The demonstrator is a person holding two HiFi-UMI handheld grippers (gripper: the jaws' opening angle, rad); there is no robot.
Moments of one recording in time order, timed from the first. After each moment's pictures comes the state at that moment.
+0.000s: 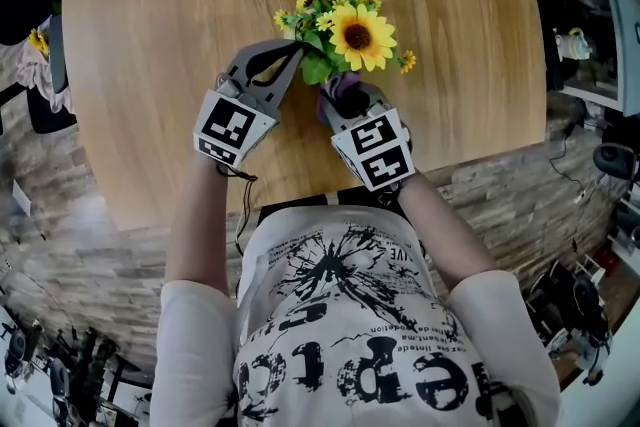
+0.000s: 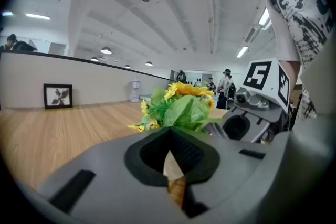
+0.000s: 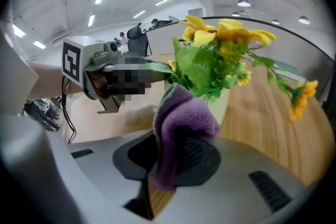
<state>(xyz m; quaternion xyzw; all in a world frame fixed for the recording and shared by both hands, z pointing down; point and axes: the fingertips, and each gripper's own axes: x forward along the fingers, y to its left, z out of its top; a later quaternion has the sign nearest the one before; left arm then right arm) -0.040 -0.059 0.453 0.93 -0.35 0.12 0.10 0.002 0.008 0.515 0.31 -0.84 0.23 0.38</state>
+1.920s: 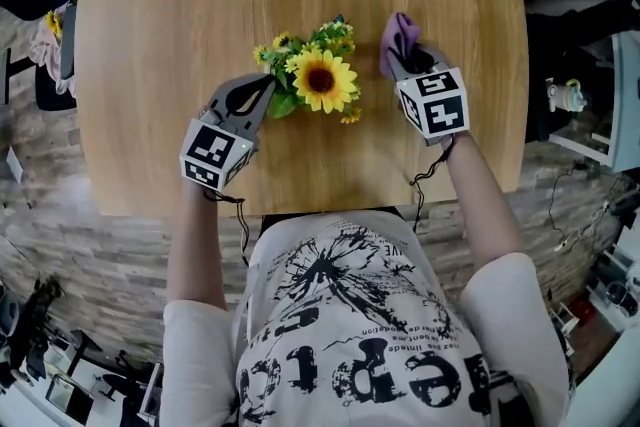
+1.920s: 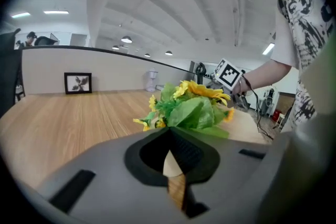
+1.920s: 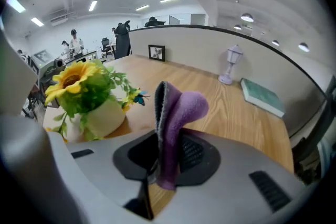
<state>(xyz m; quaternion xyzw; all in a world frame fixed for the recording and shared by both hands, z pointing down) -0.042 -0.064 0.454 0.87 -0.44 0.16 0.18 0.149 -0.168 0.478 0.34 -0.83 0.14 0.42</state>
